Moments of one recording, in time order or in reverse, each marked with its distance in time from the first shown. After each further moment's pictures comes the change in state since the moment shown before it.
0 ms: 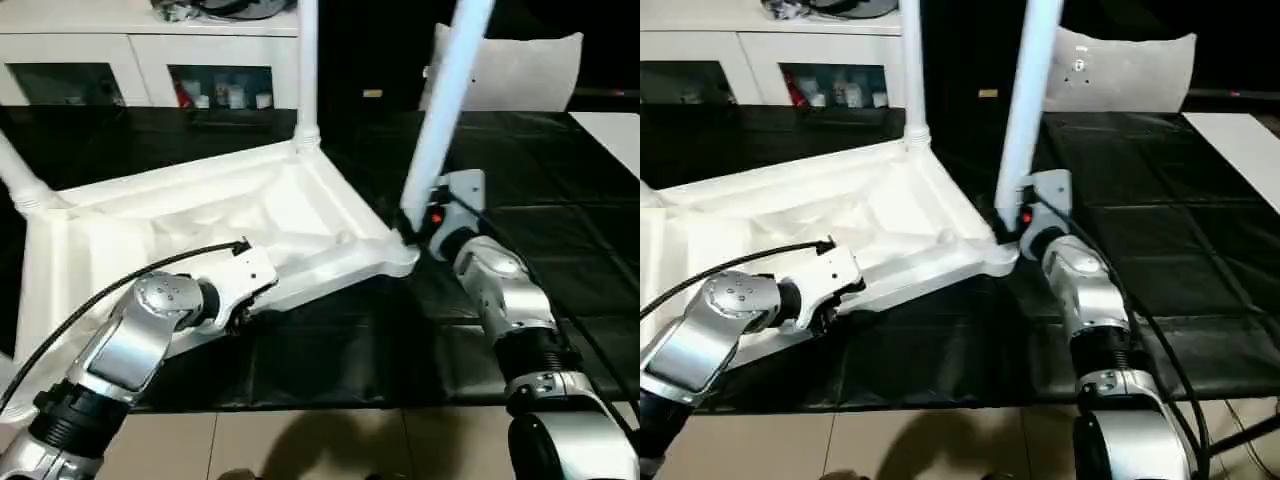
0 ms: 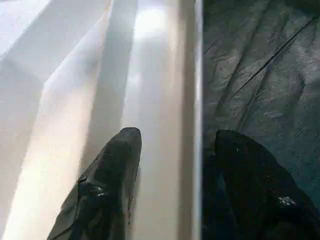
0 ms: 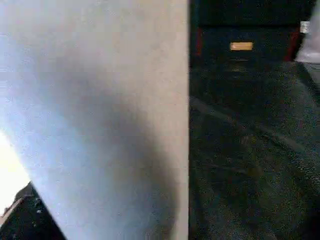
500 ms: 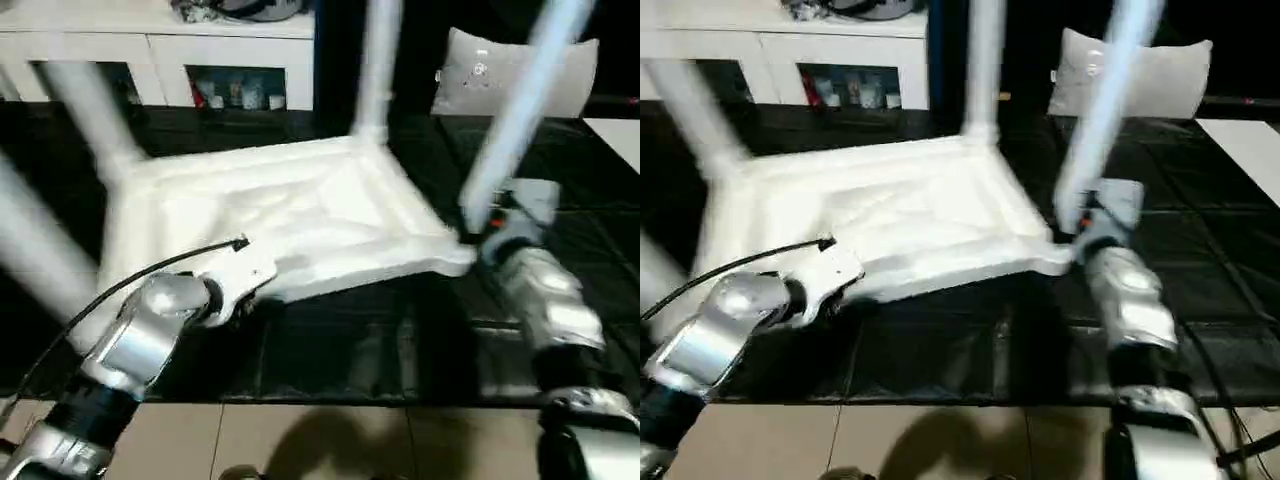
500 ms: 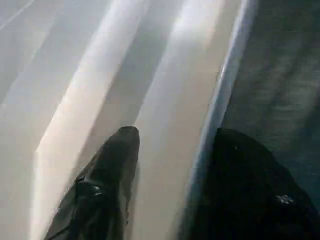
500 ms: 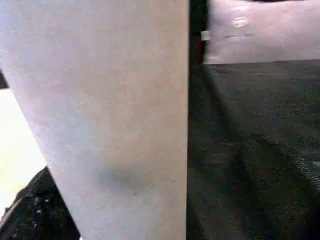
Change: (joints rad) left arm -0.064 -0.065 -0.007 0.204 0.050 -0.154 0.192; right arm 0.099 -0.126 -0.118 -0.054 0.008 -0.026 -0.132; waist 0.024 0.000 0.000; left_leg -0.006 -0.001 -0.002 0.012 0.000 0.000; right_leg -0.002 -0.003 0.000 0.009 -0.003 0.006
